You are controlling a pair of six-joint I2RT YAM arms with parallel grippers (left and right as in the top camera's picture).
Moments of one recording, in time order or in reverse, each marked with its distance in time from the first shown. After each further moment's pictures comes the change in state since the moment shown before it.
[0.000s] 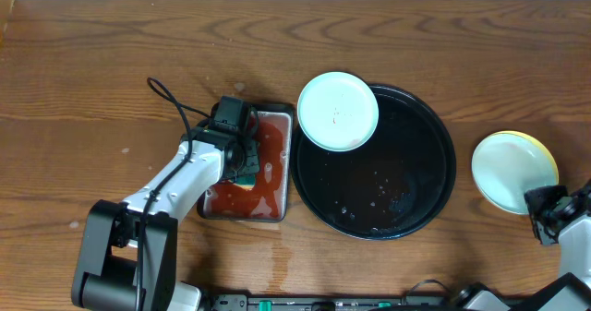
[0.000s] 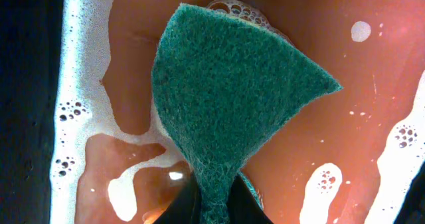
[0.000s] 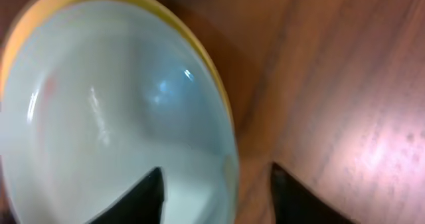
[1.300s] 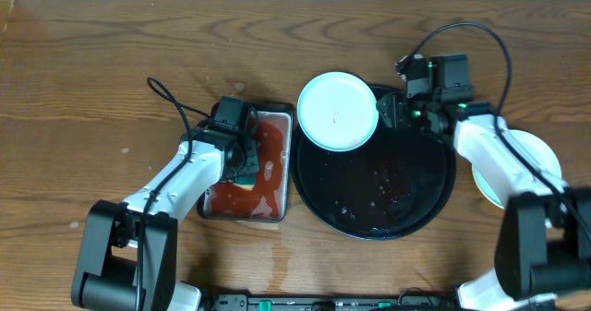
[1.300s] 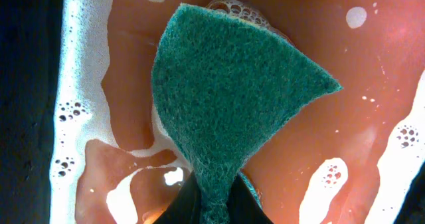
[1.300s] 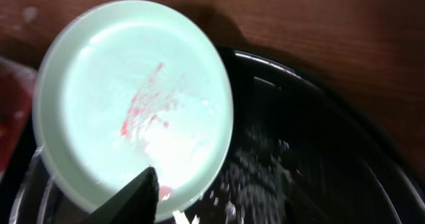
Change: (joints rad) left arm 0.000 0.000 0.000 0.000 0.000 0.000; right arm 0.911 0.428 0.439 0.201 -0.217 -0.601
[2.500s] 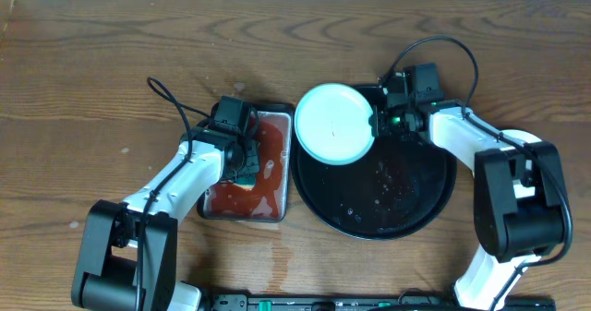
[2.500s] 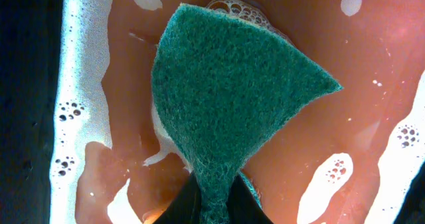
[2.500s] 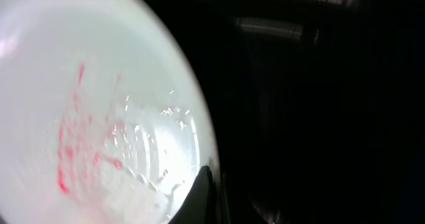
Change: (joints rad) left arm 0.000 0.000 0.000 -0.001 0.000 0.000; right arm 0.046 0.200 0.023 0.004 -0.028 0.125
